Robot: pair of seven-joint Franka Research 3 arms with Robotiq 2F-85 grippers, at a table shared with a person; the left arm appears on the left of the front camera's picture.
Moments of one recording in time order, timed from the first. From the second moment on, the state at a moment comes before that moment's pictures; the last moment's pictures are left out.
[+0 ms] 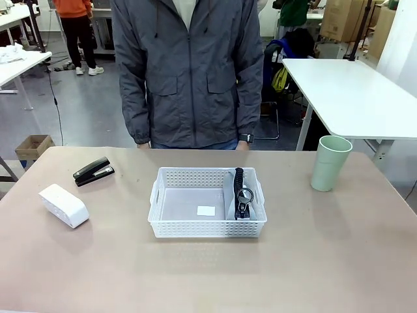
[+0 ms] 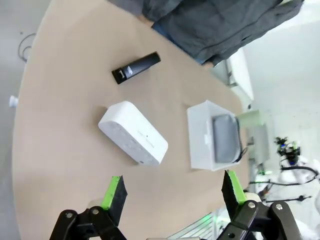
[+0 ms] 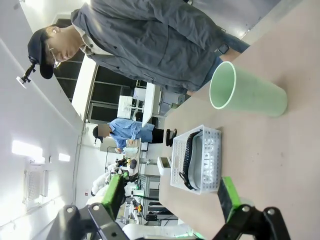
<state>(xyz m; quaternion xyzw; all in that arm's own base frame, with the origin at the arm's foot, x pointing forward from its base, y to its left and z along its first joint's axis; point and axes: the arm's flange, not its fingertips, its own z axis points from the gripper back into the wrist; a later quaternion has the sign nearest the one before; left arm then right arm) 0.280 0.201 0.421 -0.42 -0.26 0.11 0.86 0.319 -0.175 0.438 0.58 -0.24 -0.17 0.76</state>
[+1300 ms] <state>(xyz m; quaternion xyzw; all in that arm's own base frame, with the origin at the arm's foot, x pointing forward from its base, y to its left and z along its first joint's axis) 0.386 0.038 0.385 -0.11 -0.03 0.00 0.99 0.318 -0.175 0.438 0.58 -0.24 -0.17 0.76</state>
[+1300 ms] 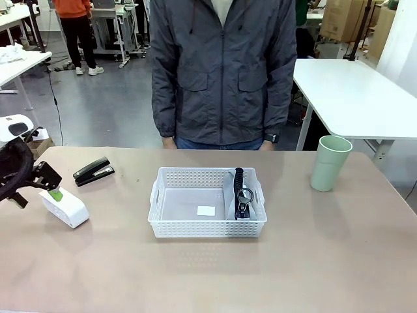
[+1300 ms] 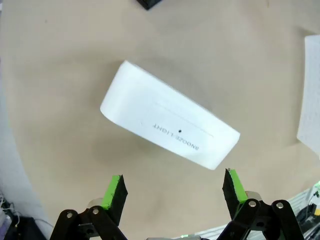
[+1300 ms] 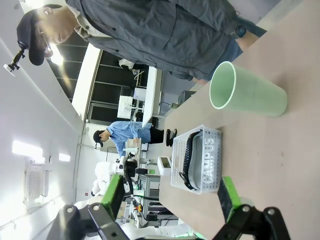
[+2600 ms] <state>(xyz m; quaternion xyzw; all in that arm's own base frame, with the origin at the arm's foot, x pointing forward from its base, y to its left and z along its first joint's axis) 0.398 0.007 0.381 -0.11 0.00 -0.28 0.95 0.318 -0.175 0.438 0.58 -0.24 -0.17 0.76</state>
